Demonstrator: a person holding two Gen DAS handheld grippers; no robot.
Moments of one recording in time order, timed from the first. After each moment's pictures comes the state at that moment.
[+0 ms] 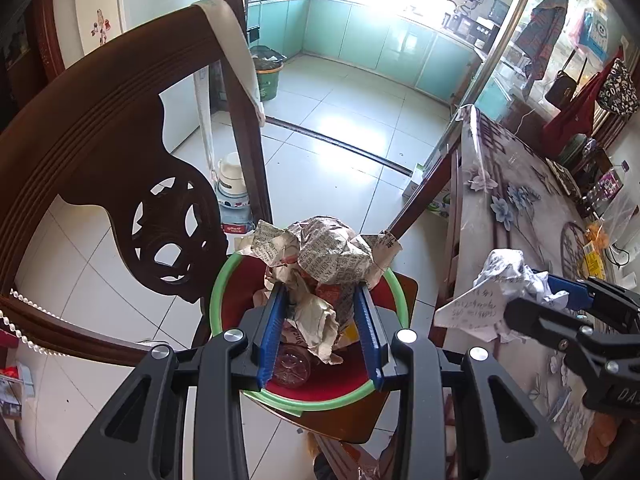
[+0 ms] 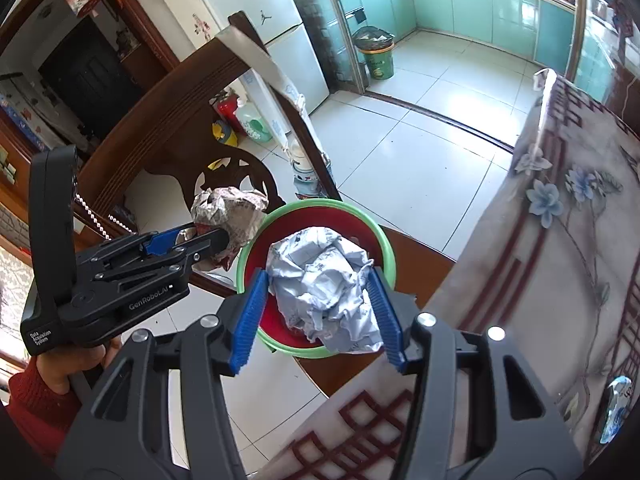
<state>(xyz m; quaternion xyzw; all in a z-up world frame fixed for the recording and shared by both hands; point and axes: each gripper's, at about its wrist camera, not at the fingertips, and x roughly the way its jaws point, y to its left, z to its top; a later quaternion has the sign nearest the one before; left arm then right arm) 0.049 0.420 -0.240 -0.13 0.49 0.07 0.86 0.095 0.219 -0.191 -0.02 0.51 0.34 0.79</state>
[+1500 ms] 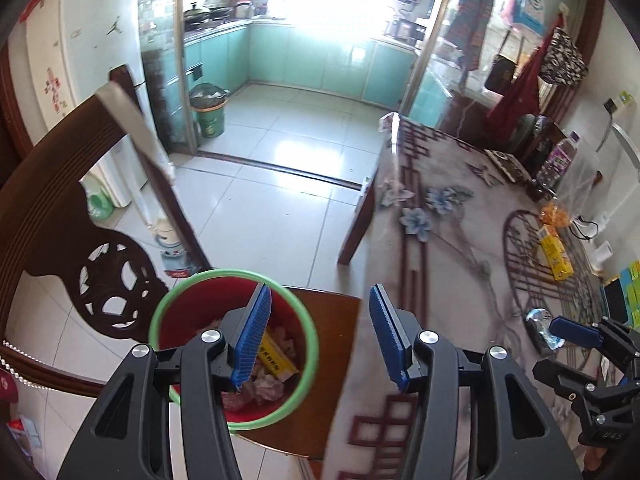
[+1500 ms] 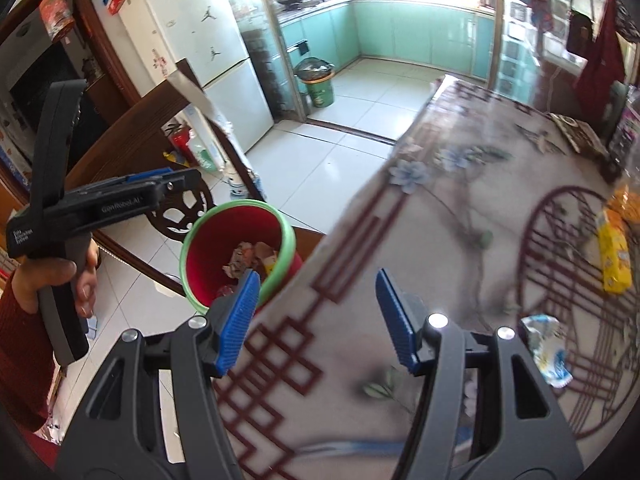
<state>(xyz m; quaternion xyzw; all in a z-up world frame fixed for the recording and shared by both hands) 0.069 0.307 -0.184 -0.08 0.45 -0.01 0.89 0.050 0.064 -0.158 -0.01 0.47 0.25 0.85</state>
